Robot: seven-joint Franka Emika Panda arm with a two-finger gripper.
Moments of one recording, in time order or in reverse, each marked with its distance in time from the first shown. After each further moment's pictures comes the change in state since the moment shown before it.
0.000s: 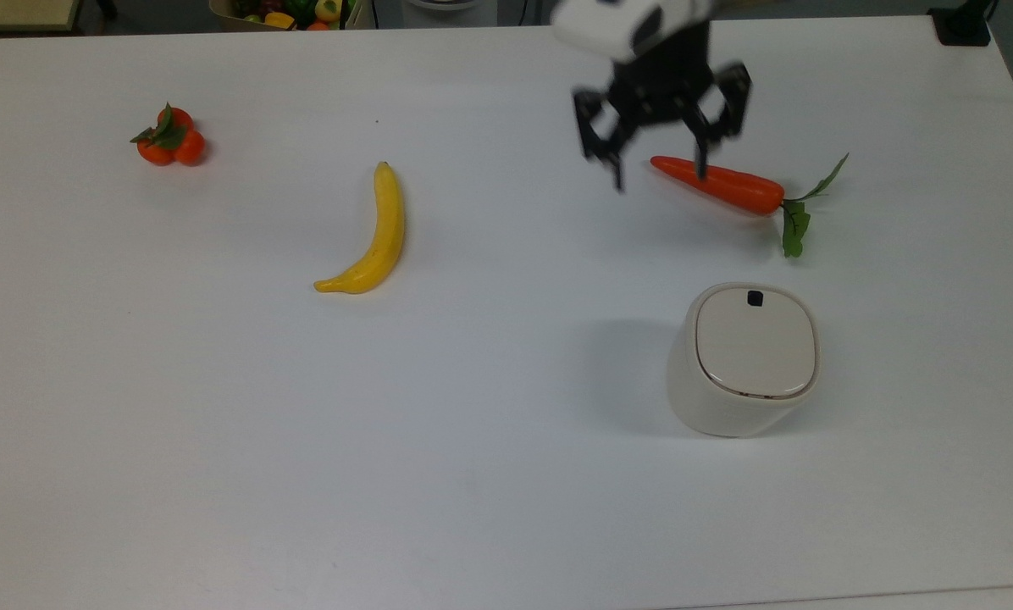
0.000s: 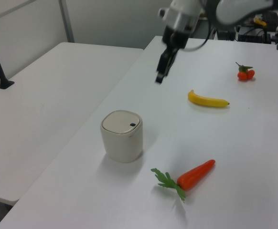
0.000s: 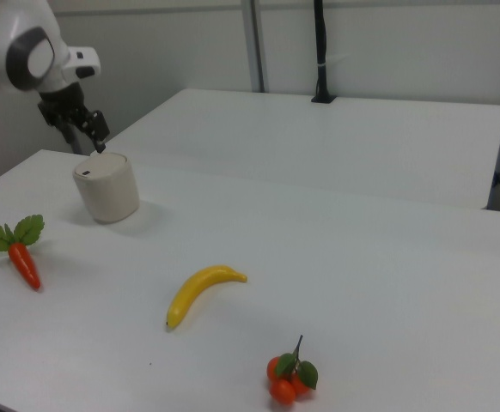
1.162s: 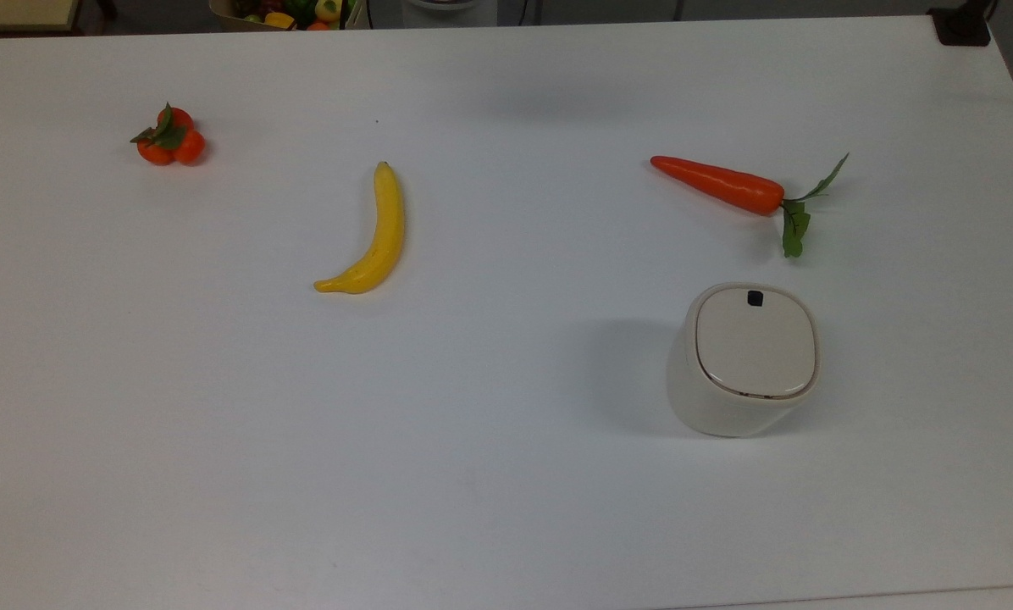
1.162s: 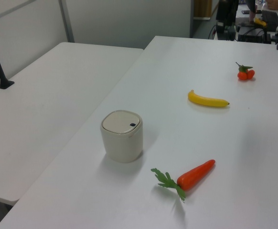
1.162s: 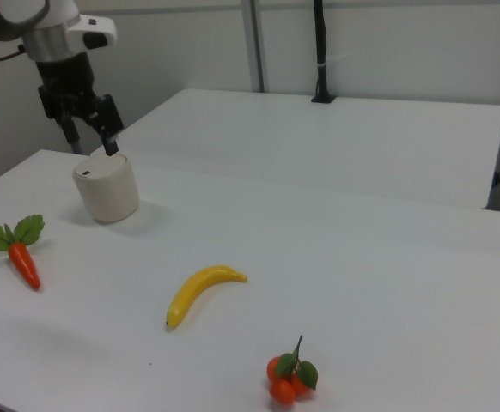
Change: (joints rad) arm -0.135 -0.341 -0.126 -0.134 -0.001 -0.420 -0.133
